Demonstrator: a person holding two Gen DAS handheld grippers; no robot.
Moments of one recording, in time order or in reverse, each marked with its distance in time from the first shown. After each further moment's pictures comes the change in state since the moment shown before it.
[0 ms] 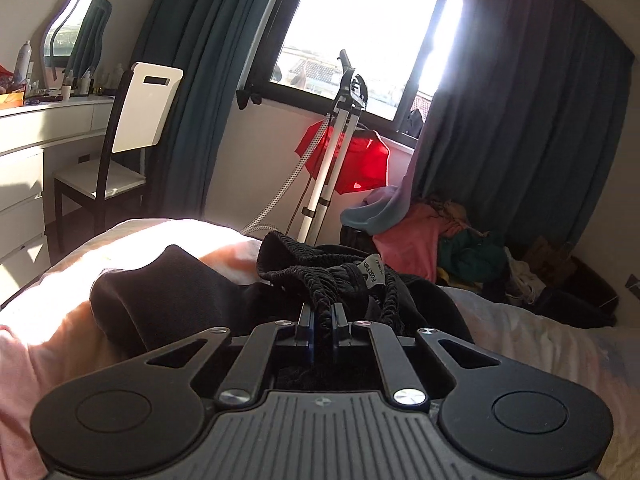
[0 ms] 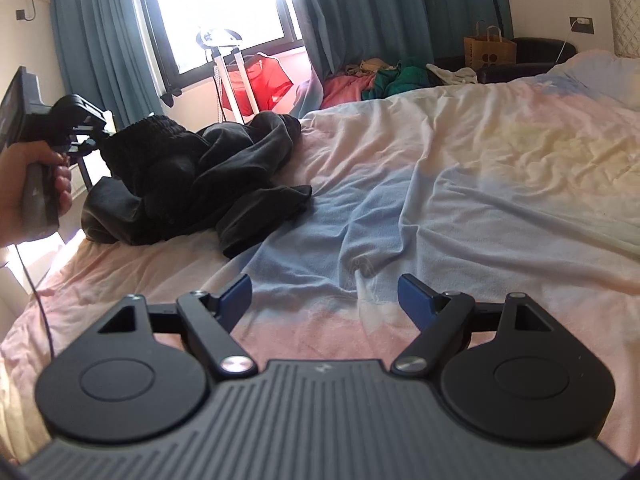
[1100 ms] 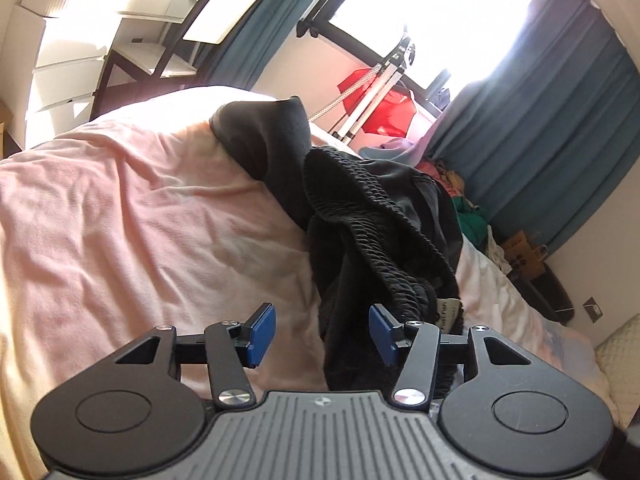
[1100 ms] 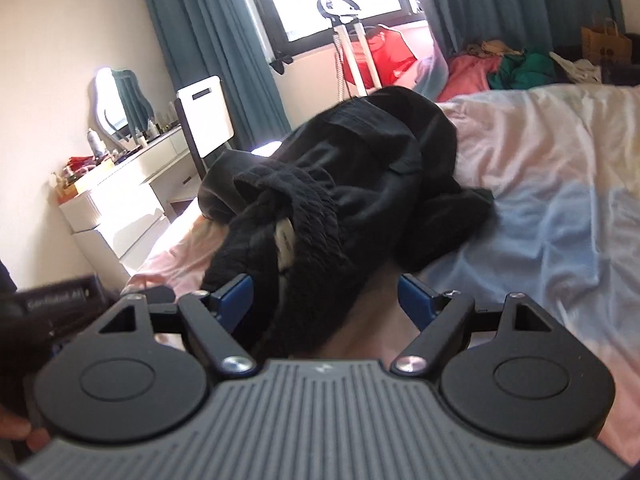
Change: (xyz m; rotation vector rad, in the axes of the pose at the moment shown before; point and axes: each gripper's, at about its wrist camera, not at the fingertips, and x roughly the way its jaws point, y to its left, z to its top) left arm -0.168 0.108 -0.119 -0.334 0.199 -0.034; right arm 0.049 0.129 0.040 -0.120 0.097 0.321
